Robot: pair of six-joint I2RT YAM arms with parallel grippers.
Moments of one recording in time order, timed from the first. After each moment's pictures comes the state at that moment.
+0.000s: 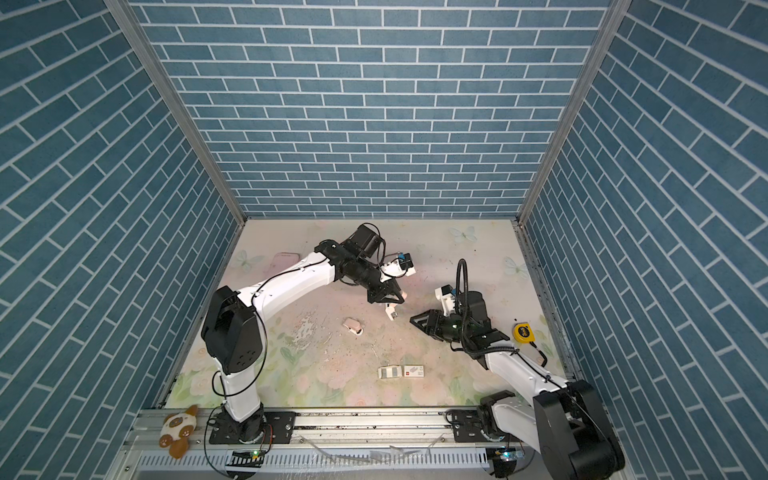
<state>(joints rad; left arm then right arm) -0.68 1.89 1.65 -0.83 0.73 0.50 0.35 1.09 0.36 0.13 -0.77 0.77</state>
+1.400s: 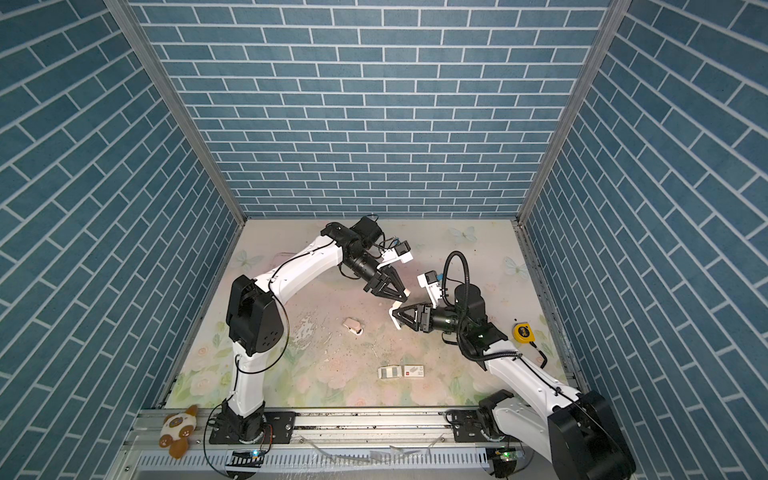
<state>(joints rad) -0.65 2.09 1.96 -1.21 1.22 0.61 0.49 1.05 0.45 0.33 -0.88 0.73</state>
